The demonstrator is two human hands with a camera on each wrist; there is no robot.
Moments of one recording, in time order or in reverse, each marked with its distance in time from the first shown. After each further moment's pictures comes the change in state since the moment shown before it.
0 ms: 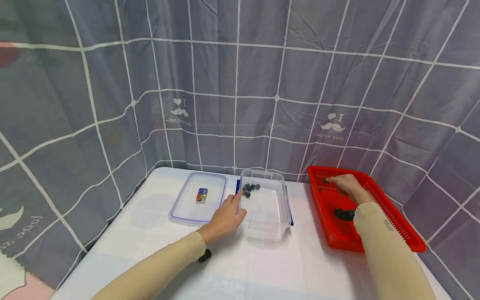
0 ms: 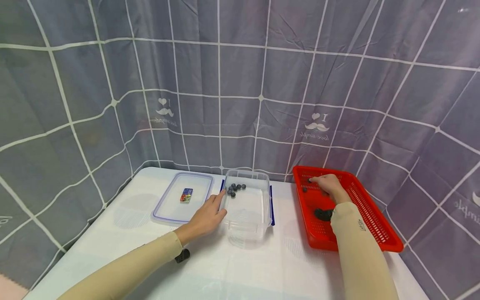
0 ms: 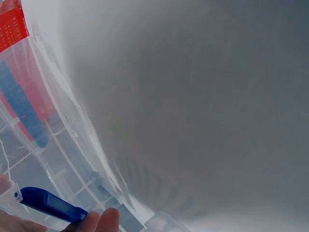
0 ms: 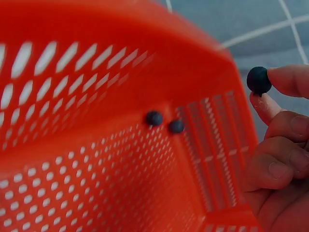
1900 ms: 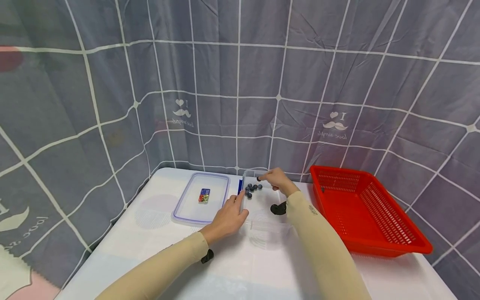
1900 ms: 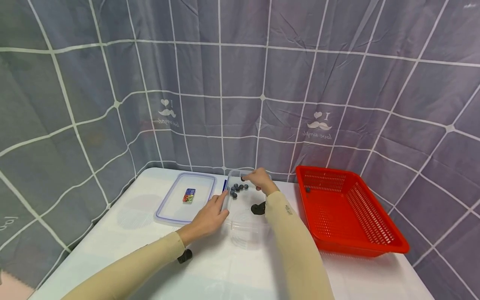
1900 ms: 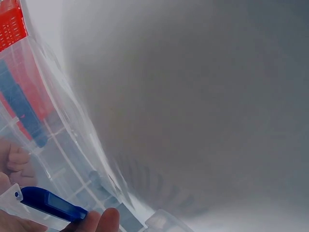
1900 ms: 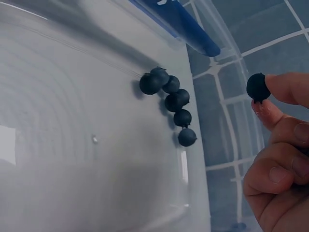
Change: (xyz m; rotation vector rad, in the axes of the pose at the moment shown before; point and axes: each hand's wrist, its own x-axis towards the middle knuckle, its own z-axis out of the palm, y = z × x) left_hand -0.002 0.003 0.000 0.026 -0.001 0.006; right_hand 0.049 -0.105 0.192 0.031 -0.123 -0.125
